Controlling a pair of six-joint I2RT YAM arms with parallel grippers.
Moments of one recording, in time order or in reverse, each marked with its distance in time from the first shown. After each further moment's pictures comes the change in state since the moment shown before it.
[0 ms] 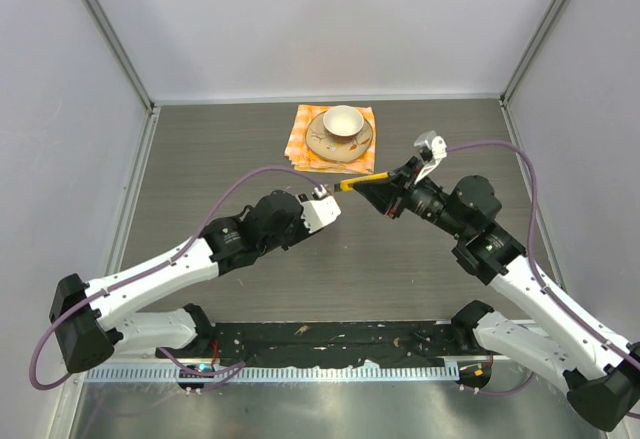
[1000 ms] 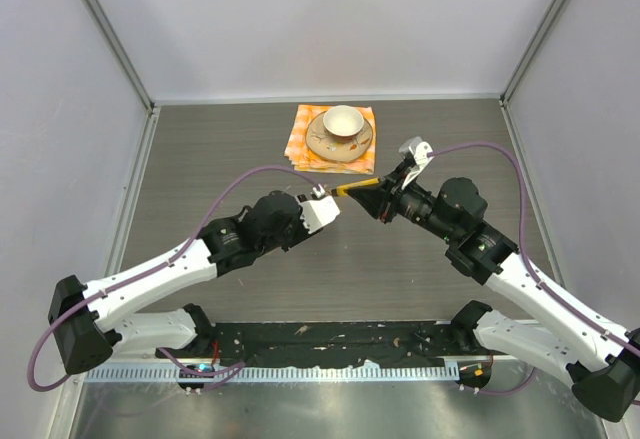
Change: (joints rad) left arm 0.000 -0.016 -0.009 -0.001 0.015 -0.026; right arm 0.113 0.043 0.004 -0.067 0.126 -0.088
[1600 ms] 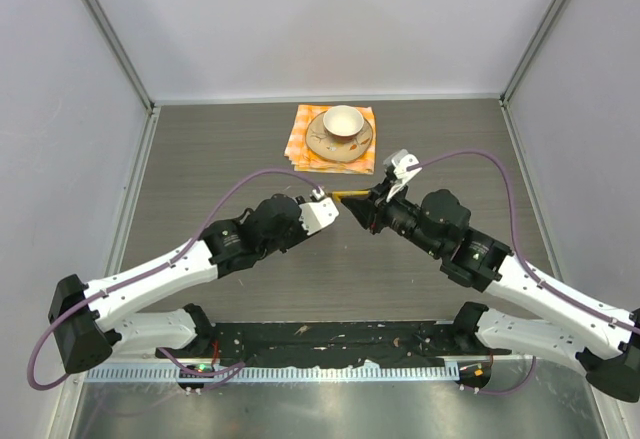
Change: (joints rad) left arm -0.003 0.000 -0.007 -0.016 -0.067 -0.004; right arm 0.206 0.013 0.029 -0.082 0.284 -0.060
